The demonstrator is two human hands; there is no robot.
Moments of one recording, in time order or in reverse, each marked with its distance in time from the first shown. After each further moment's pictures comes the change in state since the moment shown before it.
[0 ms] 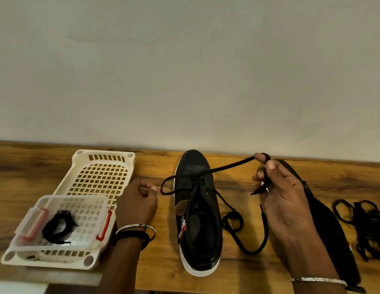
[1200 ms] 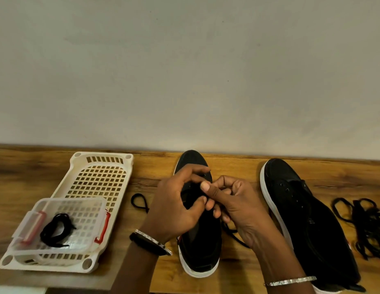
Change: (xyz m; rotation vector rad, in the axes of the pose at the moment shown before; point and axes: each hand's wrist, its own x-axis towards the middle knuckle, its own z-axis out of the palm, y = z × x) left_hand -0.034 0.054 0.001 -0.218 -0.436 0.800; right_hand -0.017 0.020 0.053 -0.226 -0.290 0.246
